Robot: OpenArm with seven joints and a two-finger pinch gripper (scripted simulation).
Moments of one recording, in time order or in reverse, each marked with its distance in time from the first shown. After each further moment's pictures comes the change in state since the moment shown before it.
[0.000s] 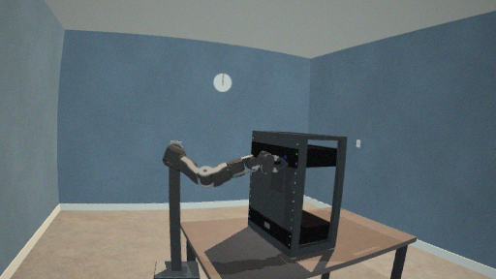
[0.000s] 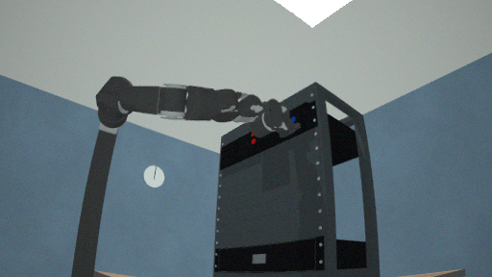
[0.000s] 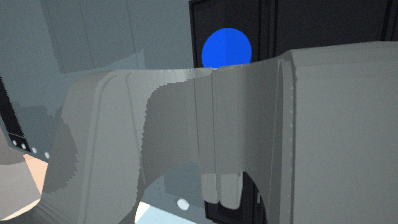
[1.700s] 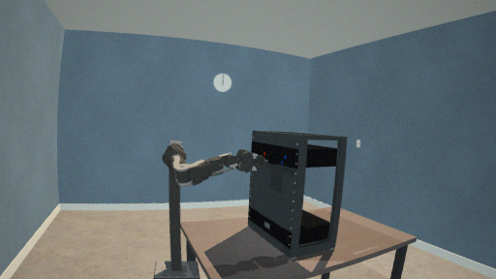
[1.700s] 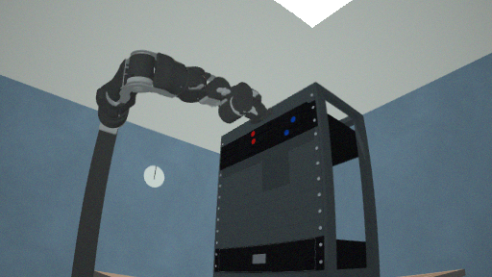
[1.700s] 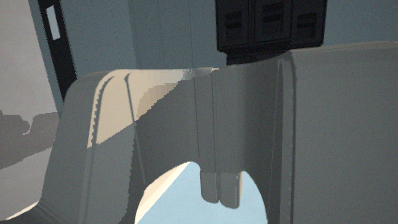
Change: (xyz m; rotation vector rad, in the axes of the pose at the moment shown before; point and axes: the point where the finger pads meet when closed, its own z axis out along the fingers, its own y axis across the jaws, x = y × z) arm 0.005 0.008 -0.104 -0.005 0.031 0.002
